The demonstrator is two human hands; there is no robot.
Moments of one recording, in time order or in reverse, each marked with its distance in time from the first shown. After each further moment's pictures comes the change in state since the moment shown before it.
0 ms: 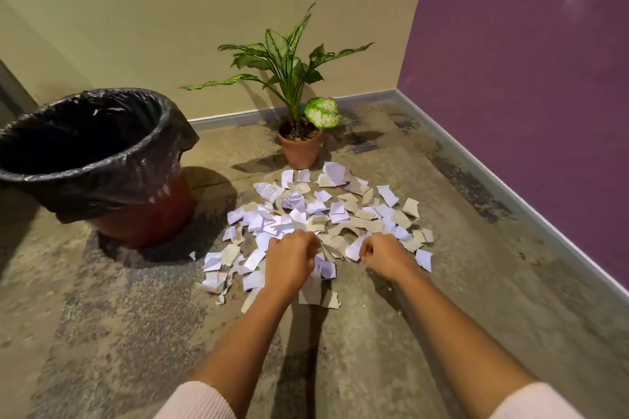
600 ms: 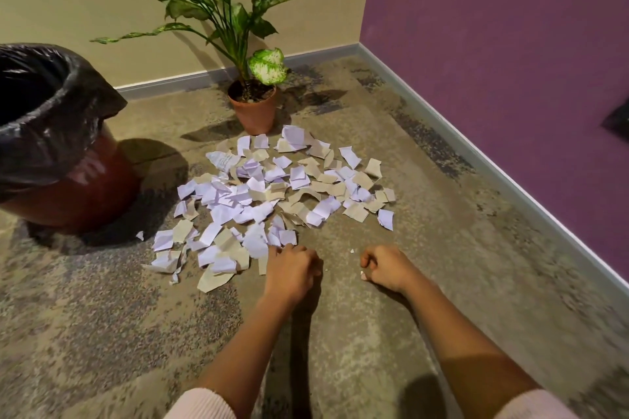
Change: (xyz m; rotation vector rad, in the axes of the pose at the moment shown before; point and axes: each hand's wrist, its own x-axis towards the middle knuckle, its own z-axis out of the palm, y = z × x) left_hand -0.041 0.041 0.088 0.147 -0.290 0.122; right_hand -0.041 0.112 0.044 0.114 -0.133 0.049
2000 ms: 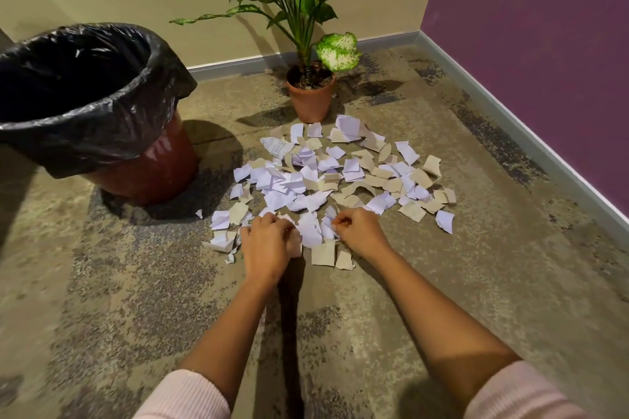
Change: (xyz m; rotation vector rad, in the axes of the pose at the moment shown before) left_hand -0.026 -0.111 -0.045 -0.093 0.255 -0.370; right_hand 0.052 -0.147 0.045 0.301 0.148 -0.152
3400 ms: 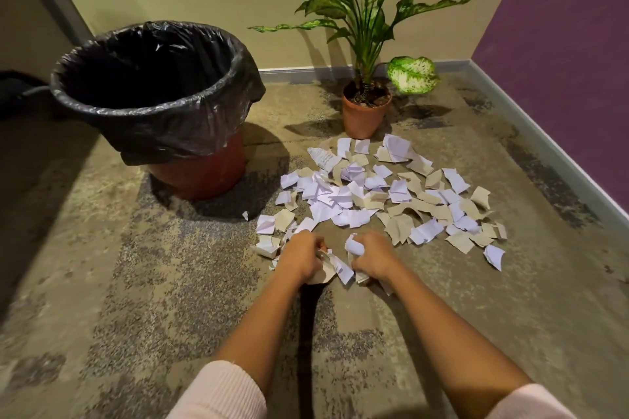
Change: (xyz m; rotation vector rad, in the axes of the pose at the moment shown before) left_hand 0.025 -0.042 -0.008 -0.197 -0.372 0.008; right_hand 0.011 -0.046 0.049 -0.401 -0.180 -0.005
